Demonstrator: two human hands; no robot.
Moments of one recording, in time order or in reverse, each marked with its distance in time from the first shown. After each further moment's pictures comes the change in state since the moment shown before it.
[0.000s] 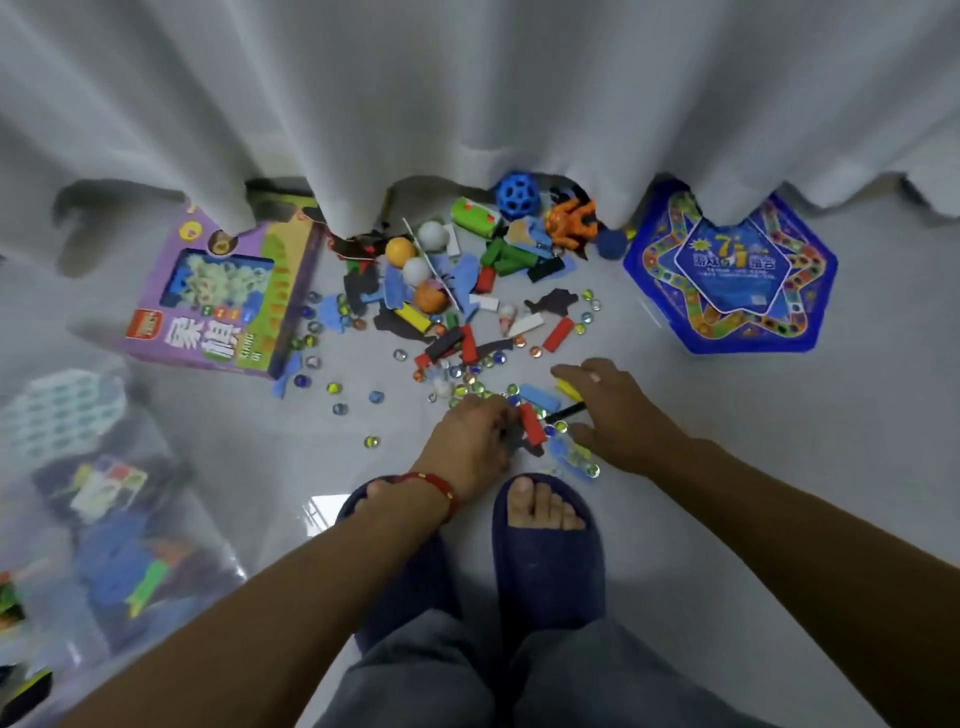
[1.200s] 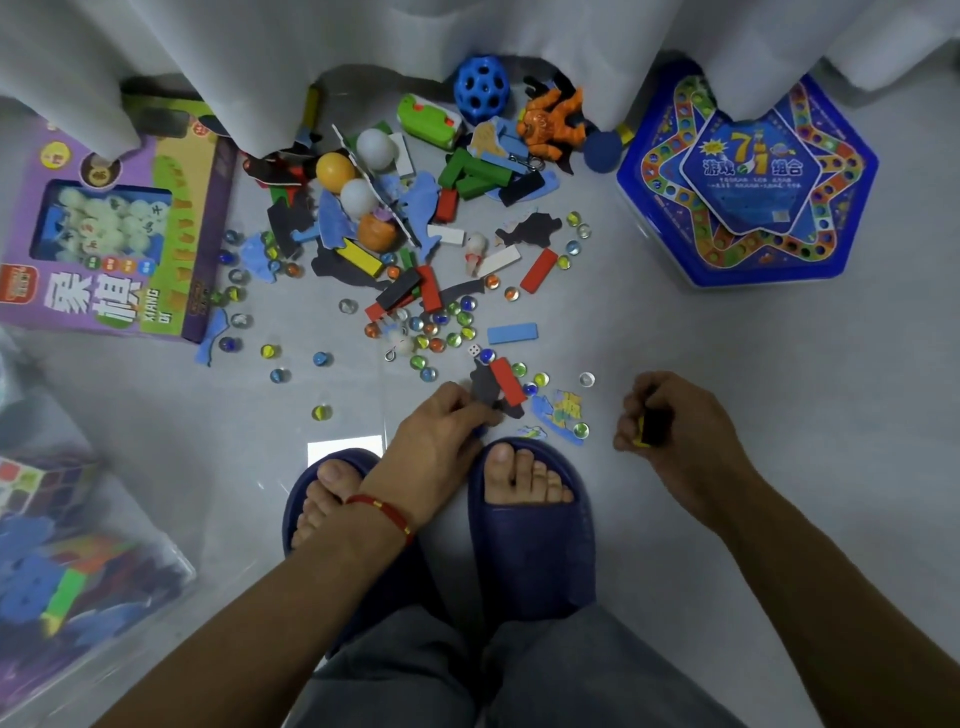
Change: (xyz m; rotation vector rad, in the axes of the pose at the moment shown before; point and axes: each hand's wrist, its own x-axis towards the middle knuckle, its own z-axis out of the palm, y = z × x) left_hand -0.008 -0.035 0.042 0.085 0.049 0.249; right_hand -0.053 0.035 0.026 1.488 0.254 0.542
